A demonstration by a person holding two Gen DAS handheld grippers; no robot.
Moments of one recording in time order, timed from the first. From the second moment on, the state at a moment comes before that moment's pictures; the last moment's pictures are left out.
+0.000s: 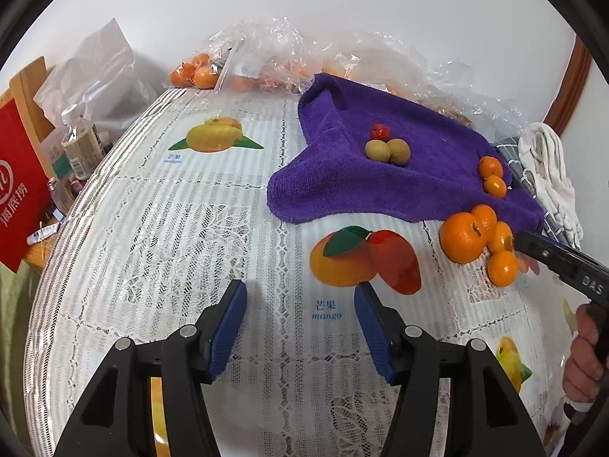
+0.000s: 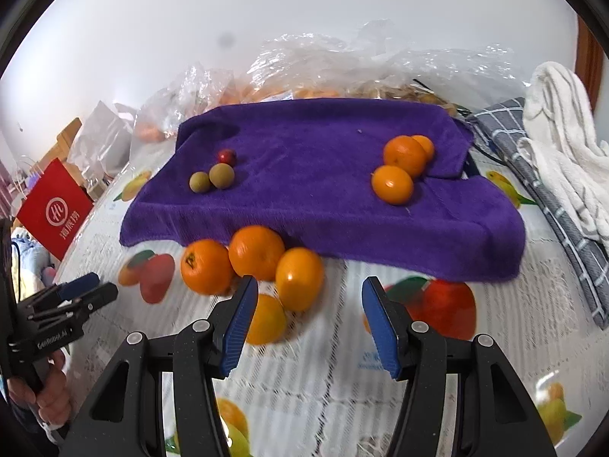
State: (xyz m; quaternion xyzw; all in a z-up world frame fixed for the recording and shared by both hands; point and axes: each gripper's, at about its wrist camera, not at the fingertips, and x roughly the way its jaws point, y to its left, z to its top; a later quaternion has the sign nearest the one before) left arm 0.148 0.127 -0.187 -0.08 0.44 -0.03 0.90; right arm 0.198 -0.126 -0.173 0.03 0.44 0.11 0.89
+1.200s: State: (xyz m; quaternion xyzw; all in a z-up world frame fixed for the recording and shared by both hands) left arm 0.157 0.095 -0.190 -0.06 0.45 -0.05 0.89; right arm 0.196 -0.161 -0.189 -0.01 0.45 0.08 0.89
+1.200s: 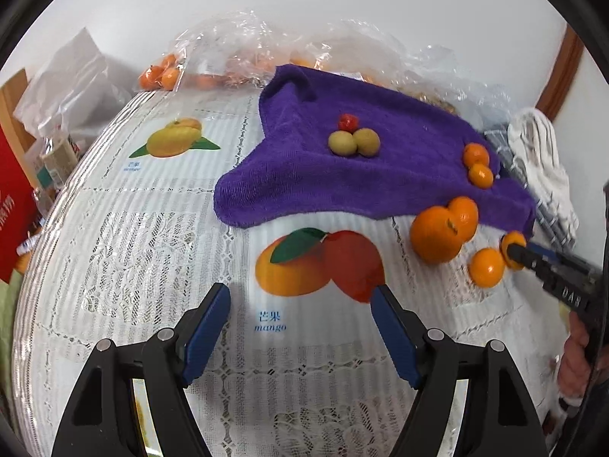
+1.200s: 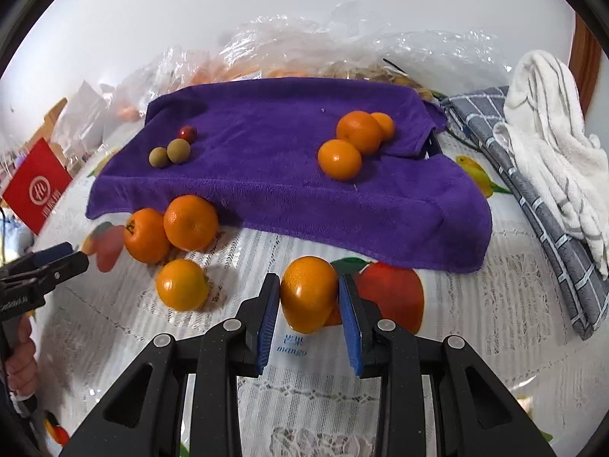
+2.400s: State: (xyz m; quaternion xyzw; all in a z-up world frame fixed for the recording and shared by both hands) left arm 0.198 0.004 -0.182 -0.04 0.45 -0.14 0.88; right arm 0.174 -0.218 -0.171 0.02 0.44 0.05 0.90
